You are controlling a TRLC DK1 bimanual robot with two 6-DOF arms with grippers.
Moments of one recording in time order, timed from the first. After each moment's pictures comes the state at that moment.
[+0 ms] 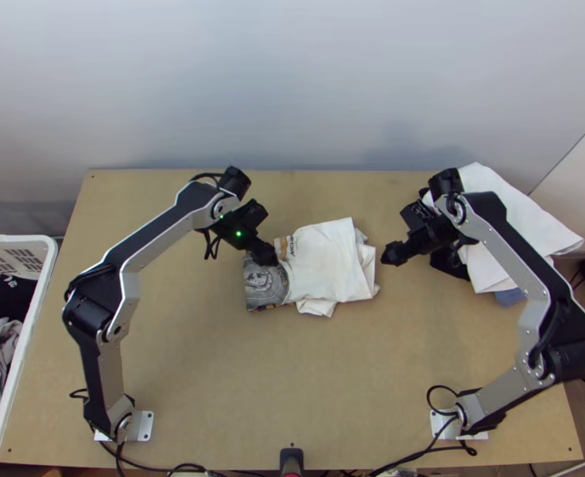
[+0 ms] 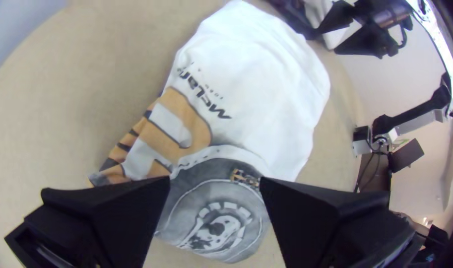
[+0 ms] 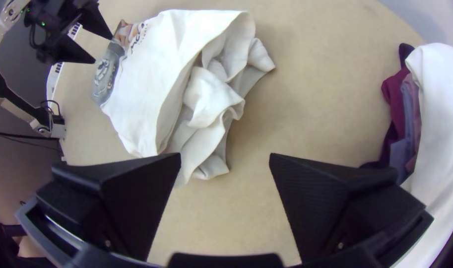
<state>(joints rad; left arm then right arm) -0.45 2.03 1.76 -0.99 0.49 0.24 0.18 1.71 1.40 -1.03 -0.39 -0.32</state>
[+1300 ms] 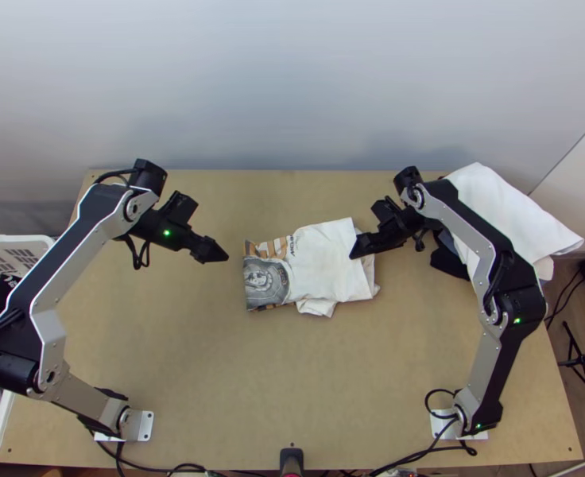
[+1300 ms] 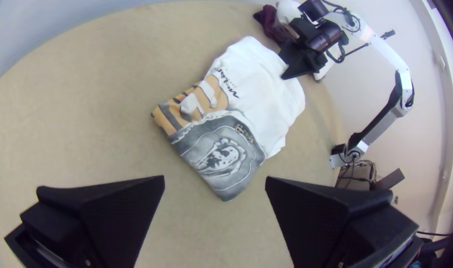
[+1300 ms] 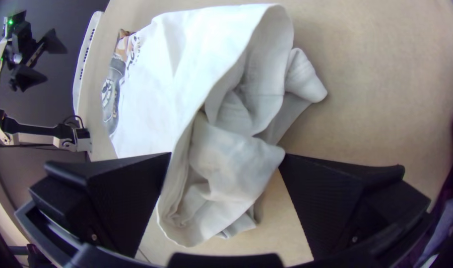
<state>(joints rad) -0.19 1.67 1.50 -1.08 0.61 0.28 0.24 2.04 1.62 -1.05 -0.57 -0.24</state>
